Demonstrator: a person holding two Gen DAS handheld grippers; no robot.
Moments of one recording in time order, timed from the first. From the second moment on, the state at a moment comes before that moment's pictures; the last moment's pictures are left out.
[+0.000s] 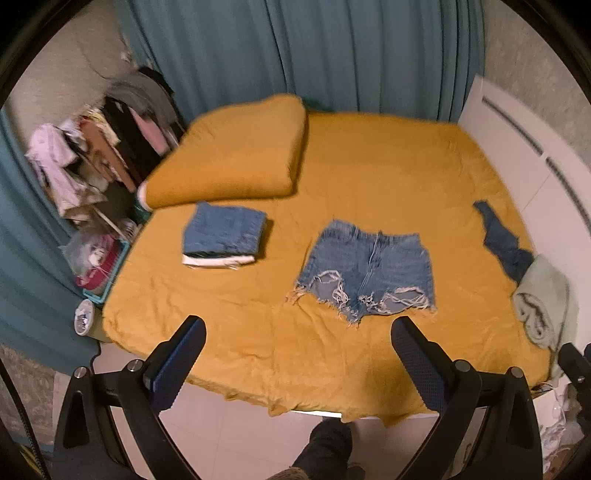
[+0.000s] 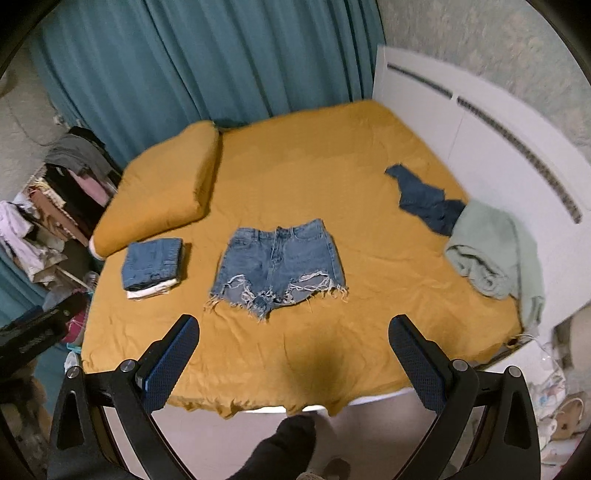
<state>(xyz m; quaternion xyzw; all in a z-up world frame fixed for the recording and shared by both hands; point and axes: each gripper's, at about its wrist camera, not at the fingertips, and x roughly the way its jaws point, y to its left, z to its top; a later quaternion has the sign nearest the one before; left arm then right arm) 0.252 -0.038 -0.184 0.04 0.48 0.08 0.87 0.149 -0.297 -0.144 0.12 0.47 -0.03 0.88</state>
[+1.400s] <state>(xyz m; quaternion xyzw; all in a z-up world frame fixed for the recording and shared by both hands) 0.477 -0.352 -0.639 0.22 0.54 0.16 0.79 0.662 -0.431 -0.713 0.20 0.74 0.23 0.61</state>
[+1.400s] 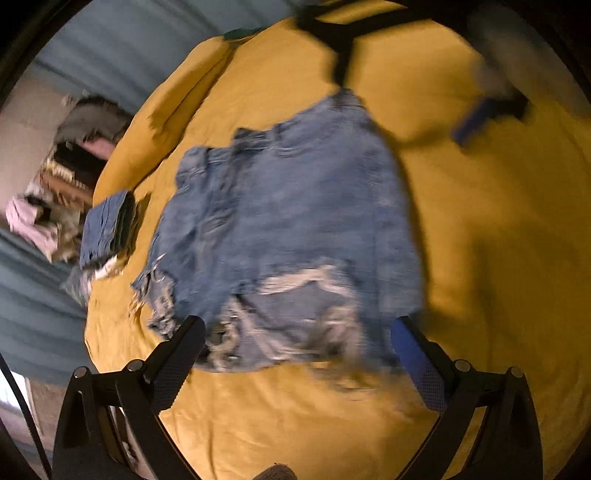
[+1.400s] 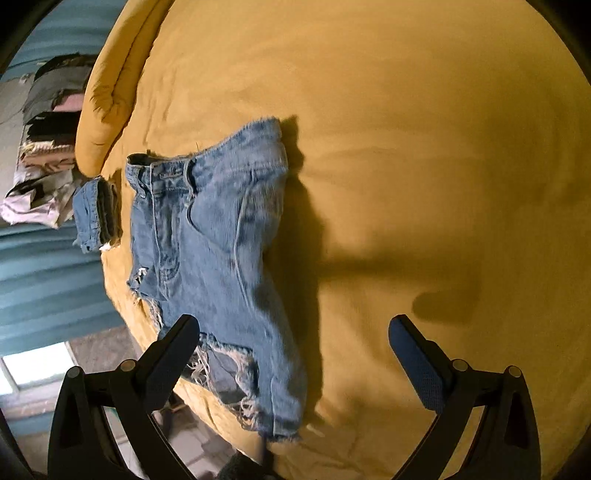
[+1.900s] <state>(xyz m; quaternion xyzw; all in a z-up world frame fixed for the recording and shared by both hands) 0.494 -0.366 -0.682 0.21 0.56 0.07 0.79 0.712 -0.400 -0.749 0.28 0.73 0.30 0.55</state>
